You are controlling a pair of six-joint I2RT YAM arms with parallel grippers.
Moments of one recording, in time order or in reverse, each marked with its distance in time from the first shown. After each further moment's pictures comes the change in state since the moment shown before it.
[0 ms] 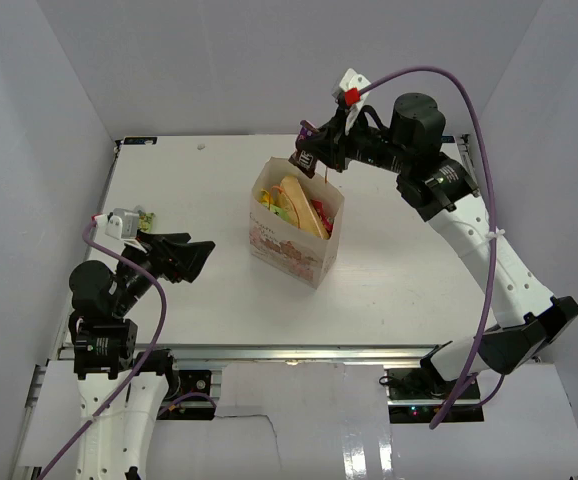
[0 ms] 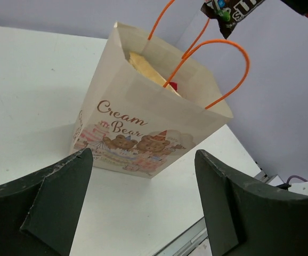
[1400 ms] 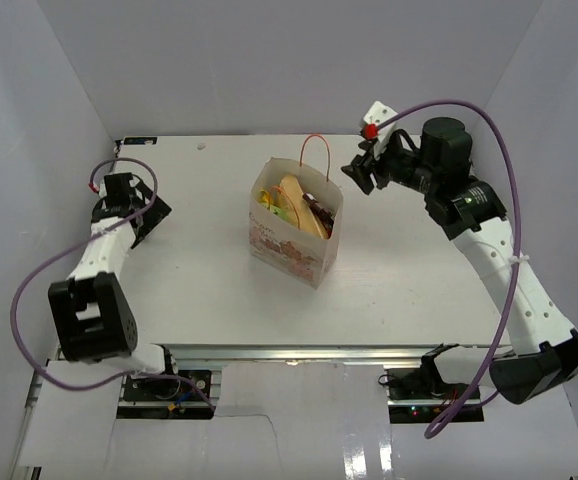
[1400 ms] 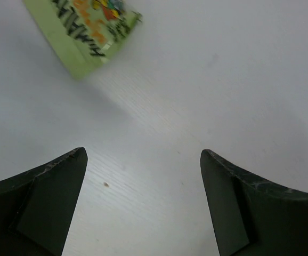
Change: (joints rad) left arm 0.139 0.956 0.227 -0.123 -0.675 -0.113; right arm -0.100 -0.159 -0.211 -0.132 0.172 -0.333
